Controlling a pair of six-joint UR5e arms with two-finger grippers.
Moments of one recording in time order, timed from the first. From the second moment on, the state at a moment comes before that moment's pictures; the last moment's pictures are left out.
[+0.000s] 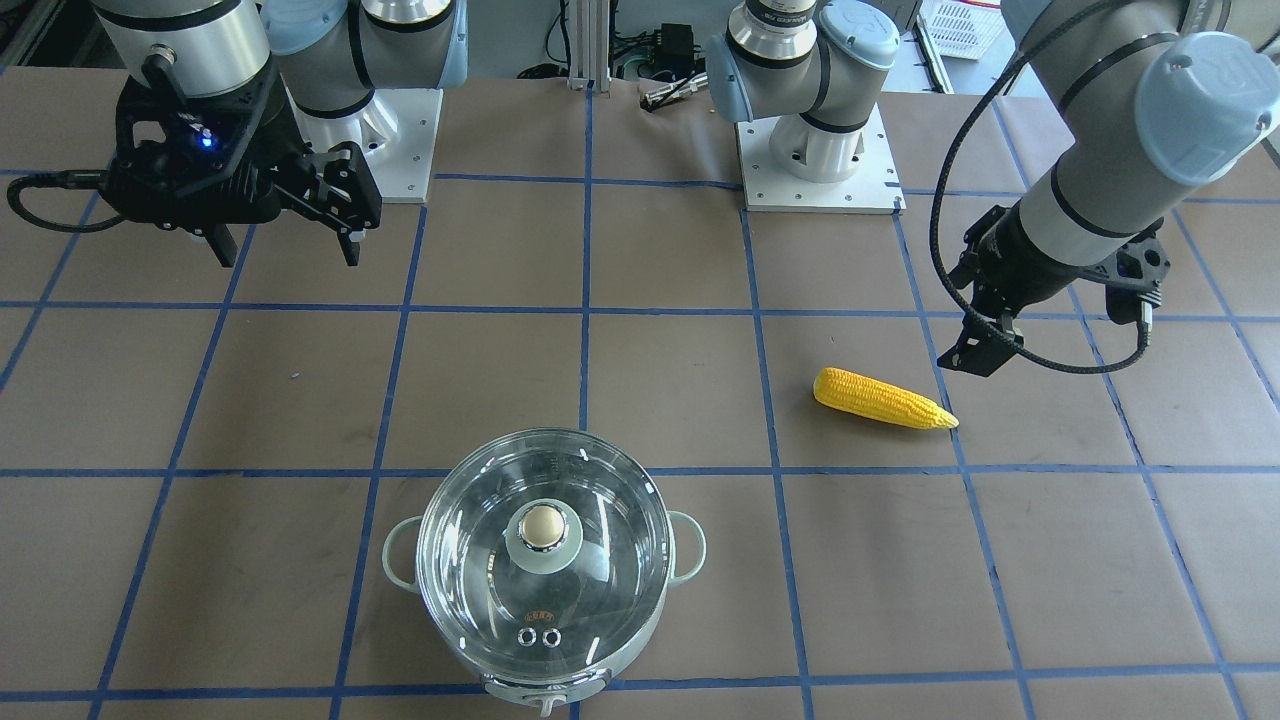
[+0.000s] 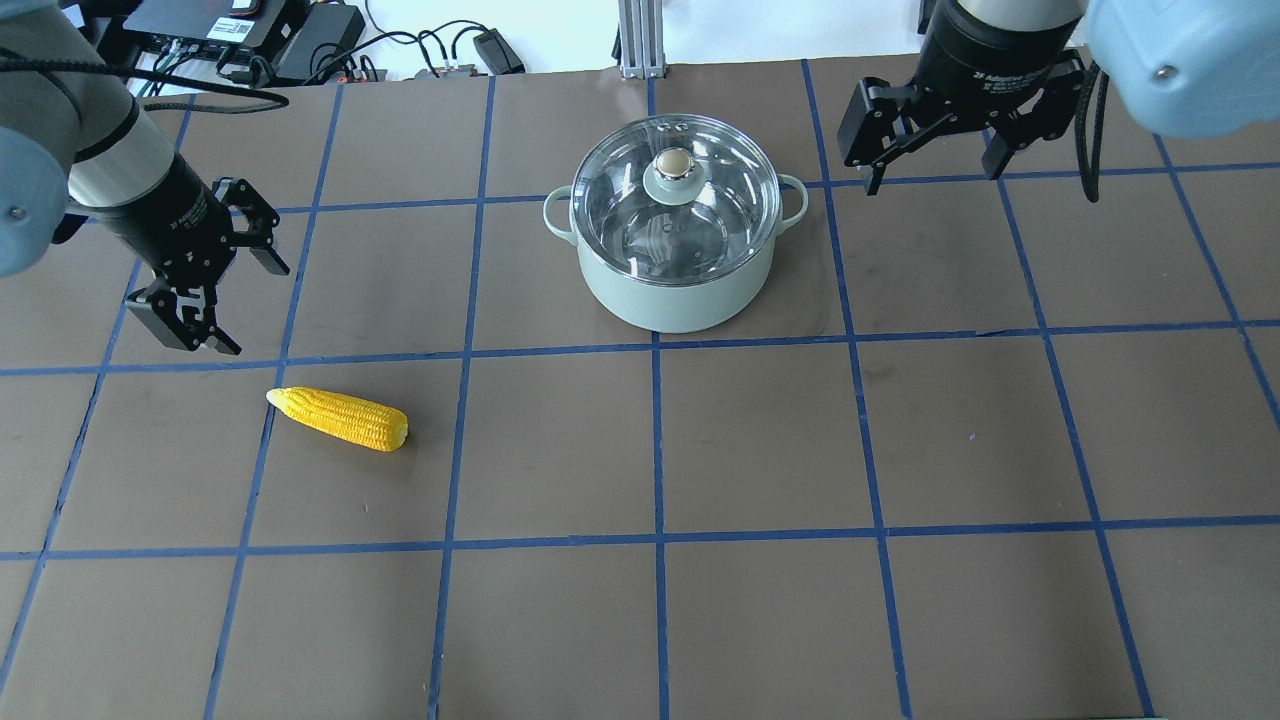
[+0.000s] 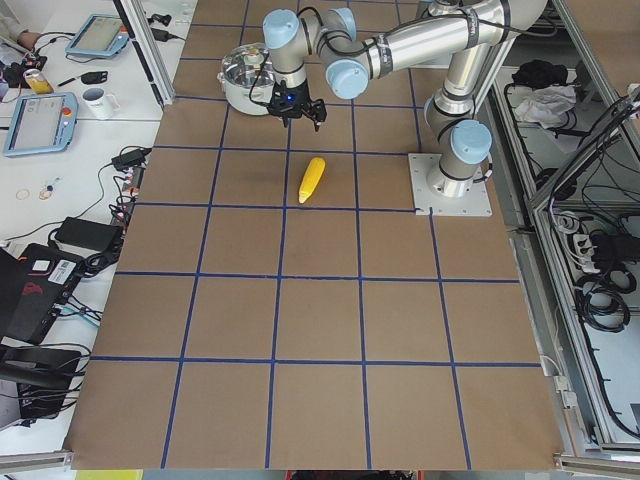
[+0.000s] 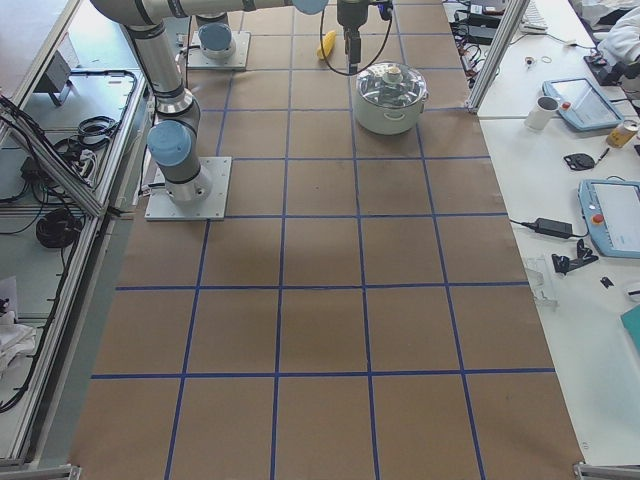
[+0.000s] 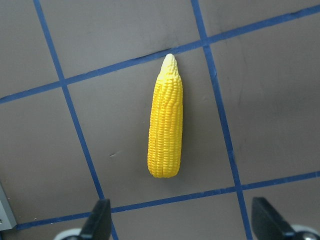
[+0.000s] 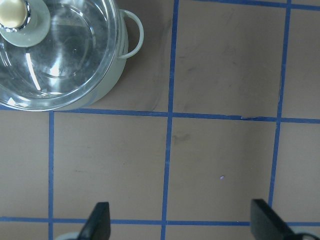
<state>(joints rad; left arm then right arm) -1.31 -1.63 -1.72 -1.49 1.57 -1.07 1.63 -1.53 1.47 -1.57 -1.62 0.00</state>
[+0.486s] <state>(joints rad) -1.22 -1.65 -1.86 -1.36 1.51 -0.96 1.69 -1.30 1.30 -1.69 -1.63 0.08</state>
